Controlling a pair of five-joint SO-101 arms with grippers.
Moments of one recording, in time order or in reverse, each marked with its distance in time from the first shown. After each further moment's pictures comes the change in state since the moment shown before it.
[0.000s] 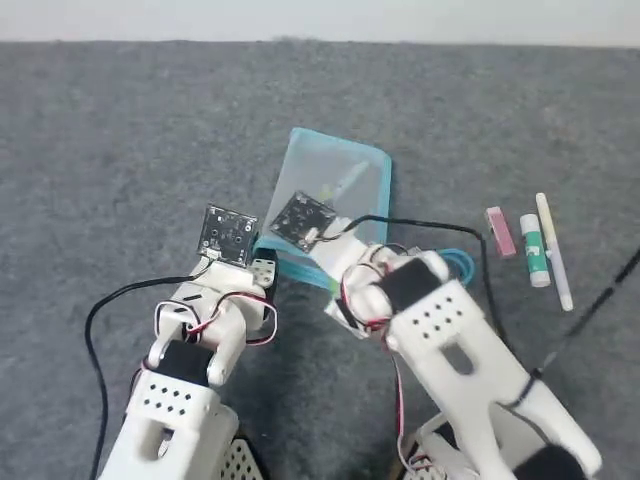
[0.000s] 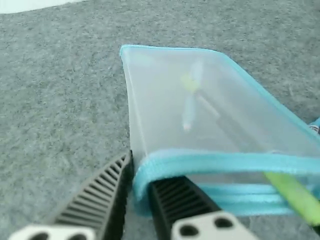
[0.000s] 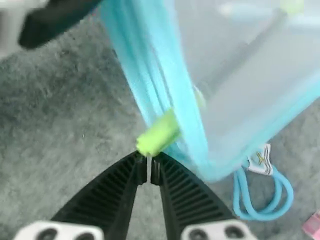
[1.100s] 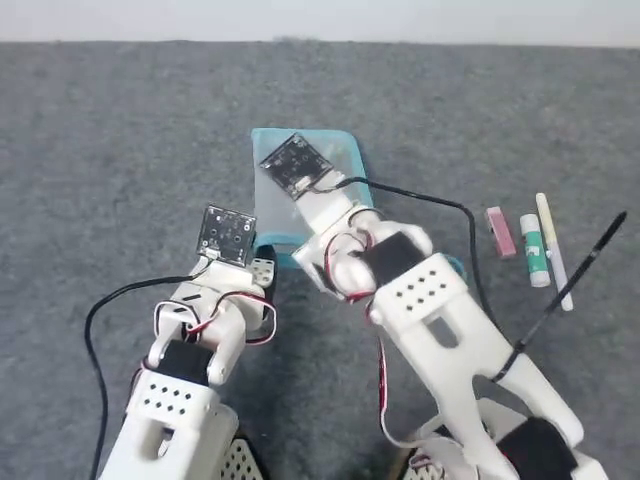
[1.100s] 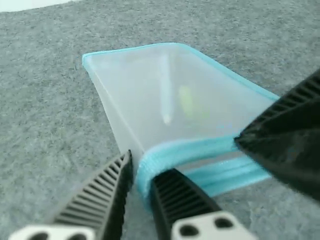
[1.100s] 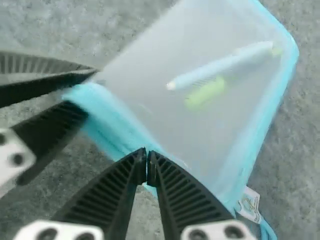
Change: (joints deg) left arm -0.3 0.0 0.0 0.0 0.1; right arm 2.4 8.2 -9.5 -11.3 -11.1
